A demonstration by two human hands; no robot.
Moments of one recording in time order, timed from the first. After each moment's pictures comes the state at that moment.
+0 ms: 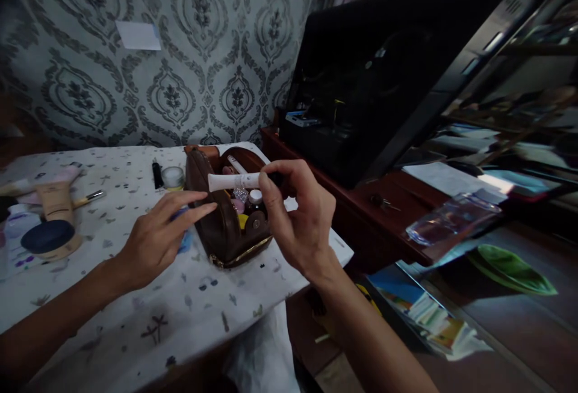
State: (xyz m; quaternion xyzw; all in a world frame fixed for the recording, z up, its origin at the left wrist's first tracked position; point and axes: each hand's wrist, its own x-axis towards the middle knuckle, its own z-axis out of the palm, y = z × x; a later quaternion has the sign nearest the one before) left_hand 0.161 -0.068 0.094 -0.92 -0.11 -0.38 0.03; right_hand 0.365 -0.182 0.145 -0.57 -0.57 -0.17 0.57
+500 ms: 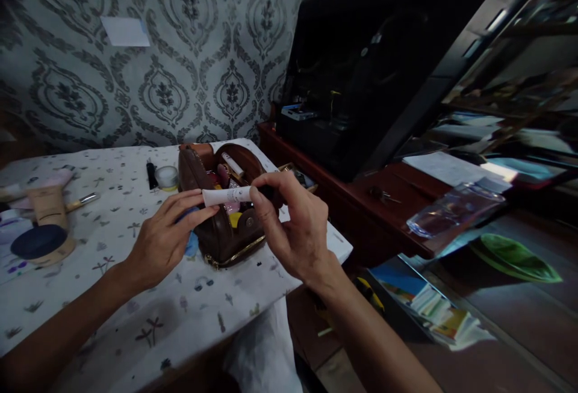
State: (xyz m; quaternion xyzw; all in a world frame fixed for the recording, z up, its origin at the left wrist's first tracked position) left_hand 0.184 -0.072 0.082 -0.91 -0.11 -0.40 0.05; right_hand 0.372 -0.196 0.139 -0.57 -0.61 -0.15 0.53
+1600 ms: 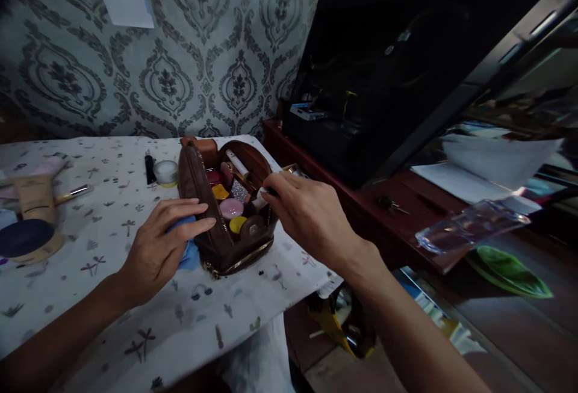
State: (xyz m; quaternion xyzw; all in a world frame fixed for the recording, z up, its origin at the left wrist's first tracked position) left_hand 0.178 -0.069 0.074 -0.90 -0.09 -0.43 -0.05; right_hand 0.418 -0.168 0.152 -0.62 -0.75 -0.14 0.21
